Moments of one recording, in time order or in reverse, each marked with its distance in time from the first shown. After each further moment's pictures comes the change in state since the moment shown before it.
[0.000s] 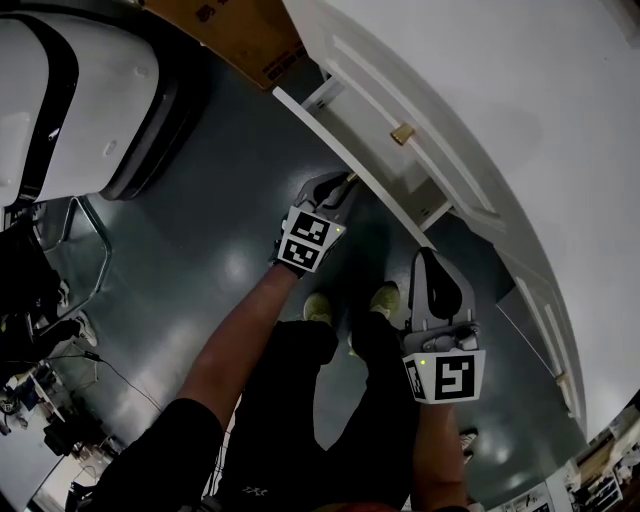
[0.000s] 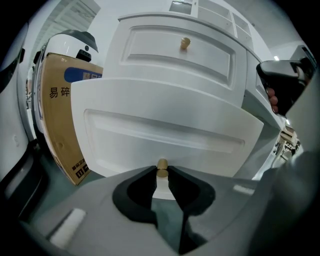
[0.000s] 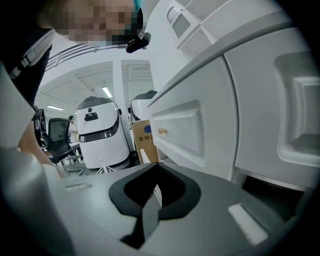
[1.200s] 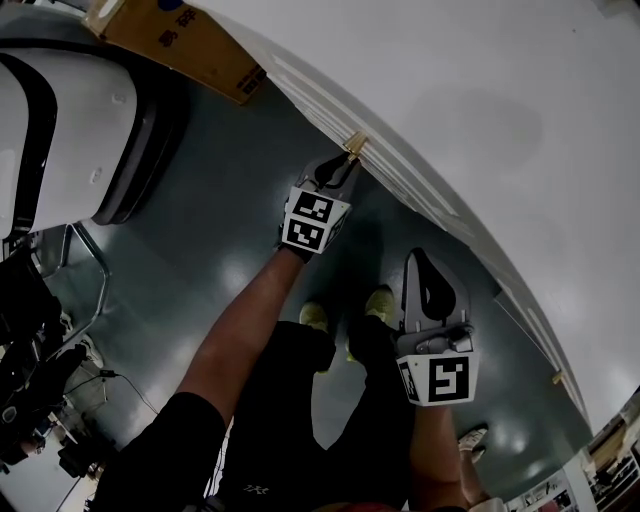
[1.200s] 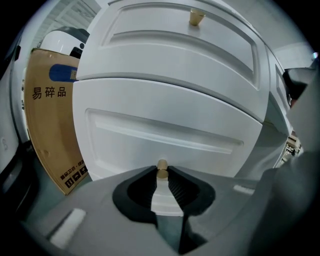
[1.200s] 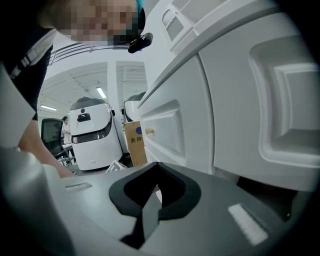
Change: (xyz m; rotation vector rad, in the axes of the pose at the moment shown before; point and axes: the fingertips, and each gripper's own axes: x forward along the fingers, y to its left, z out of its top) left arm 0.067 -0.007 0.046 -0.005 -0.036 -0.013; right arm -0.005 -0.036 -0.003 0.019 -0.023 -0.069
